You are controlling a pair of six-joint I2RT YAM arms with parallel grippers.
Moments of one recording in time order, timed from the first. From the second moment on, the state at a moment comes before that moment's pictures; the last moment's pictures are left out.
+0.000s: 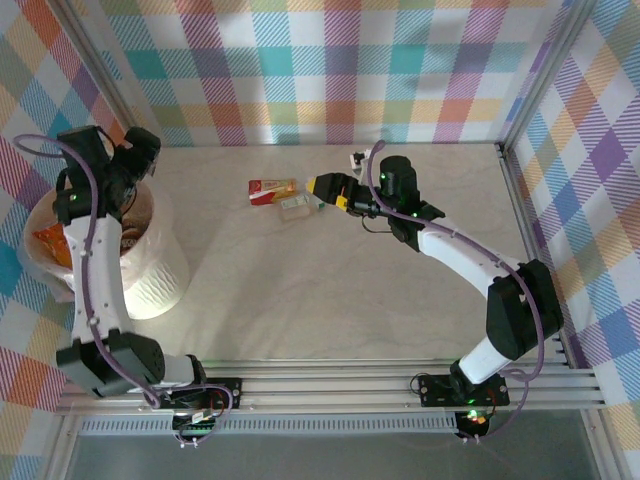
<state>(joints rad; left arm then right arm) 0.30 1.33 1.57 -0.72 0.18 -0.75 0.53 1.57 1.17 0.15 -0.60 0.86</state>
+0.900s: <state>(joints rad) -0.19 1.09 1.16 -0.45 0.46 -0.78 0.44 2.13 1.76 -0.30 -0.55 -0.05</state>
